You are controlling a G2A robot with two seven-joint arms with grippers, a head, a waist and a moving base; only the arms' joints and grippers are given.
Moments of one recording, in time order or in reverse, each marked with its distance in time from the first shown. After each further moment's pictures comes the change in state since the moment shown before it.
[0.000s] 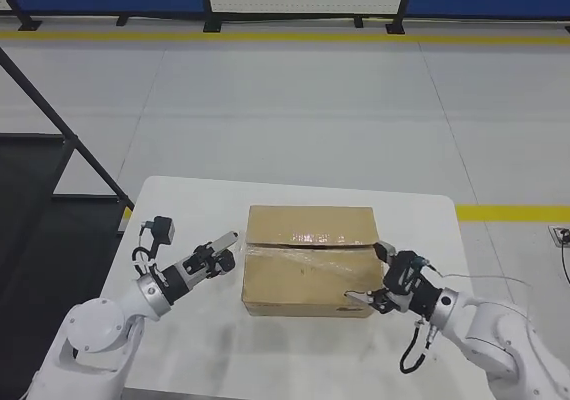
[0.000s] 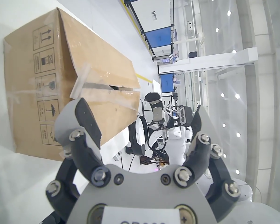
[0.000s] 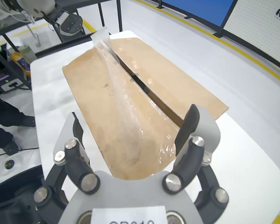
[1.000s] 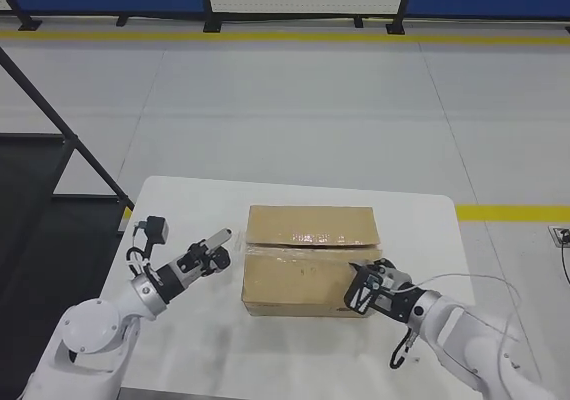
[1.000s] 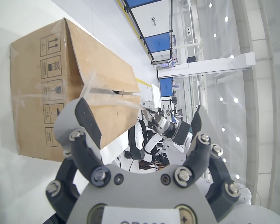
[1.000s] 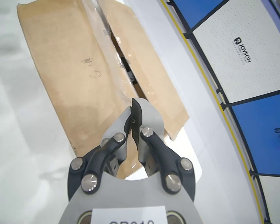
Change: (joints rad) left arm 0.009 0.011 -0.017 0.007 -0.028 -0.013 0.017; right arm 0.014 -0.017 -0.087 -0.183 -0.449 0.136 0.138
